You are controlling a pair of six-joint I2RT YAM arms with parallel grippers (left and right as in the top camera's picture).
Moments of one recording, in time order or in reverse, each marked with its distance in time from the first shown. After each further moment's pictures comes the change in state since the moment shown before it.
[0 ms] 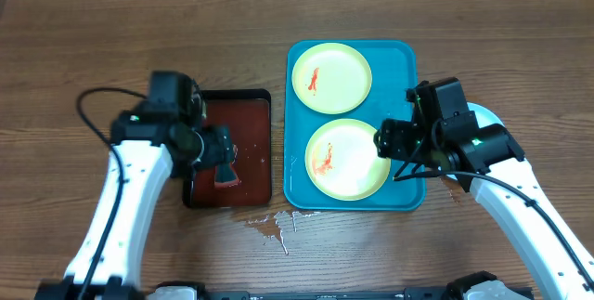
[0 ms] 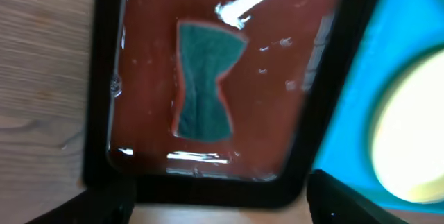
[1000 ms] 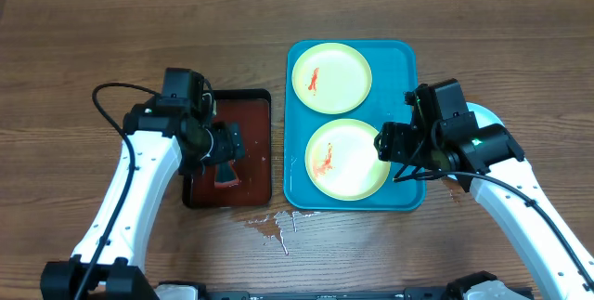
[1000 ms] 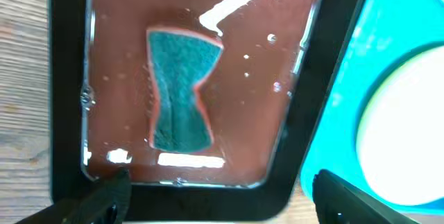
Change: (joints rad) left arm -0.054 0.057 0.026 0.025 0.004 -0.026; right arm 0.000 0.000 0.000 -0.026 -0.016 -0.004
